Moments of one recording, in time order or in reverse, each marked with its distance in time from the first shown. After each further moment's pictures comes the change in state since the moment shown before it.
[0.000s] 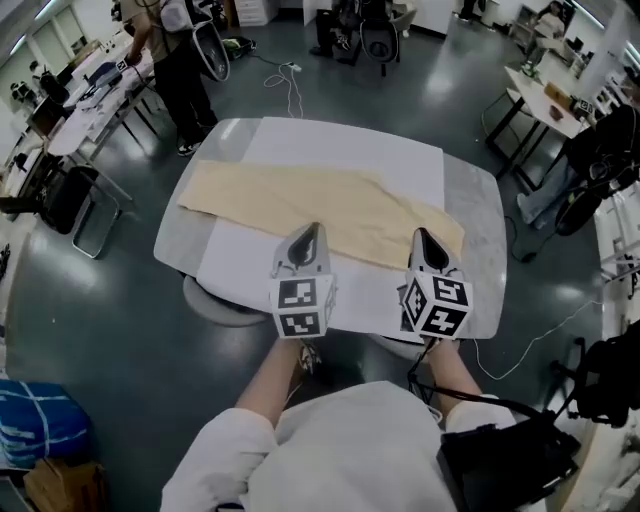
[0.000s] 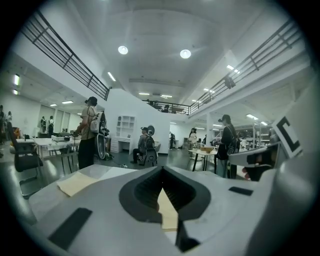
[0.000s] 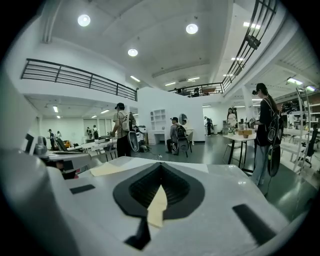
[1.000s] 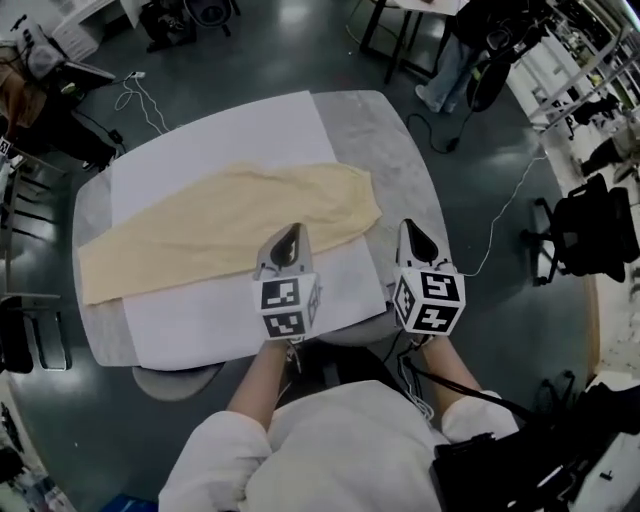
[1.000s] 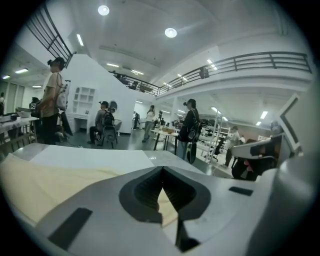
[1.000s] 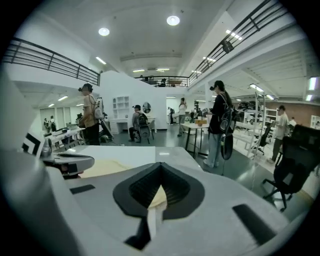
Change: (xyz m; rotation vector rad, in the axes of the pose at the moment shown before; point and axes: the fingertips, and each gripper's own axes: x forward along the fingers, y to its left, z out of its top) left arm 0.132 -0.169 -0.086 0.034 0.274 -0.481; right arm -0.036 -0.173 -0.065 0.104 0.163 -0.452
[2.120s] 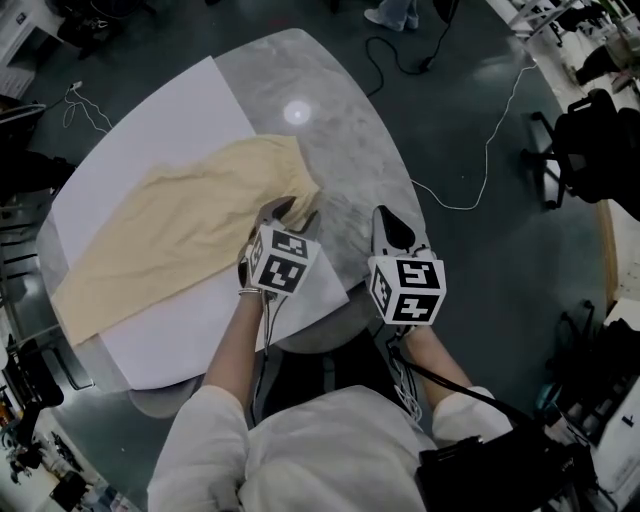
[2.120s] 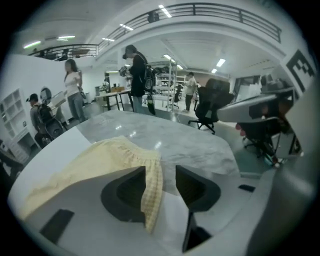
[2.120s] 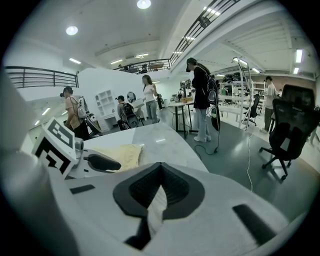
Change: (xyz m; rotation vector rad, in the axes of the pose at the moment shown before) left arm 0.175 -0.142 -0.138 0.488 0.508 -0.369; right arm 0.062 -0.128 -0.122 0.205 0.175 -0.028
